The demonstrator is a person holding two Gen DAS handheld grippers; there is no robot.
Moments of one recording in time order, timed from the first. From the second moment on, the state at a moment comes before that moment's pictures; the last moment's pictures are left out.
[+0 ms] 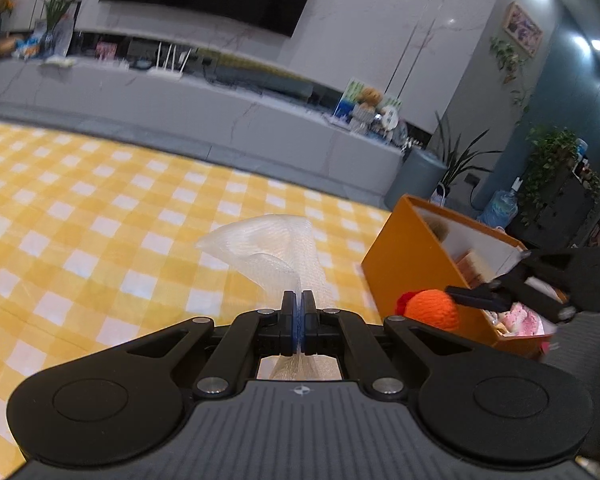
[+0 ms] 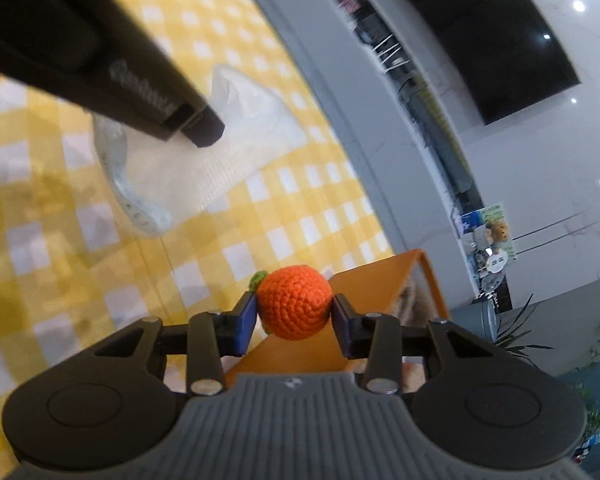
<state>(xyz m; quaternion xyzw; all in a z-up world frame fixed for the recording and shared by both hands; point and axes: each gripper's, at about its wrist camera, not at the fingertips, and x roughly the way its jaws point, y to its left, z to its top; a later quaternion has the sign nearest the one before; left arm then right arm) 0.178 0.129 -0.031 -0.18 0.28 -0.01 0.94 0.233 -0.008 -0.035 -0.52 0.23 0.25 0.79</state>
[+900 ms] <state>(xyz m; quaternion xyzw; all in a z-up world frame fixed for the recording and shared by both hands) 0.207 -0.016 0.044 -0.12 0.27 -0.17 0.94 0.232 -0.207 0.058 -0.24 0.24 0.16 0.93</state>
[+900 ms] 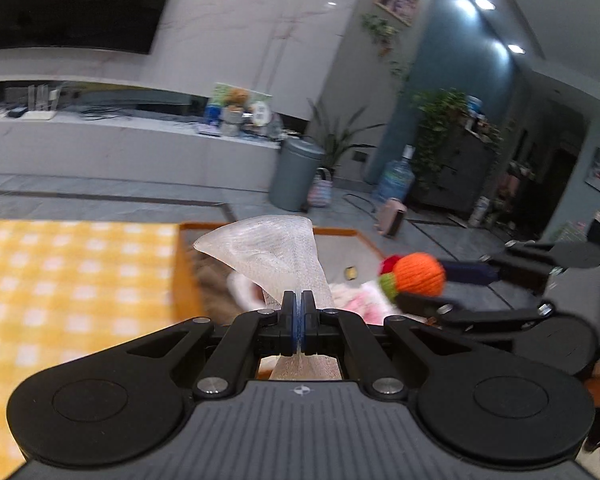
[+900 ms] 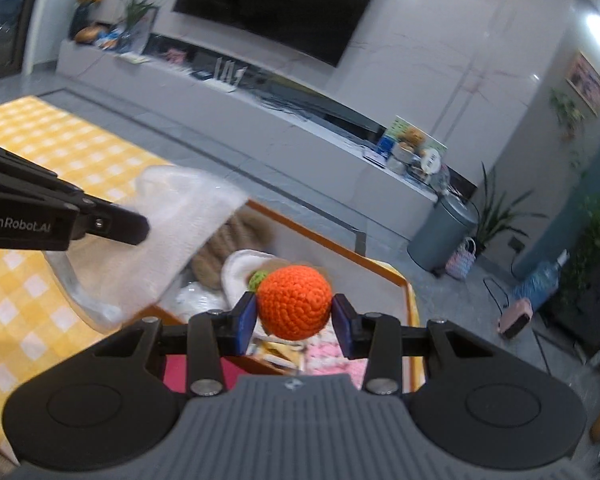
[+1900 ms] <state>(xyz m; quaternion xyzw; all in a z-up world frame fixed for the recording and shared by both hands) 0.326 -0.101 -0.034 -0.06 0.43 -0.20 0.88 0.351 -0.269 -0.021 -0.15 0.37 0.12 0.91</state>
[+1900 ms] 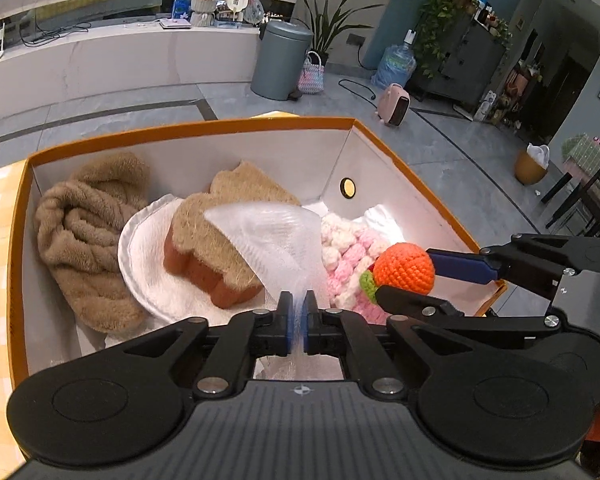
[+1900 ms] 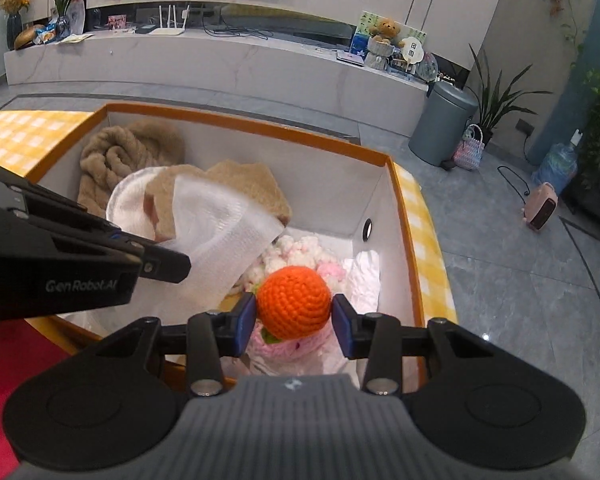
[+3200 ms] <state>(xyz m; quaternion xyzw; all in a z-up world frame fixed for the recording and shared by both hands) 0.068 -0.062 0.122 0.02 0.10 -0.17 0.98 0.086 -0.251 0.107 -0.11 0.13 0.09 0.98</state>
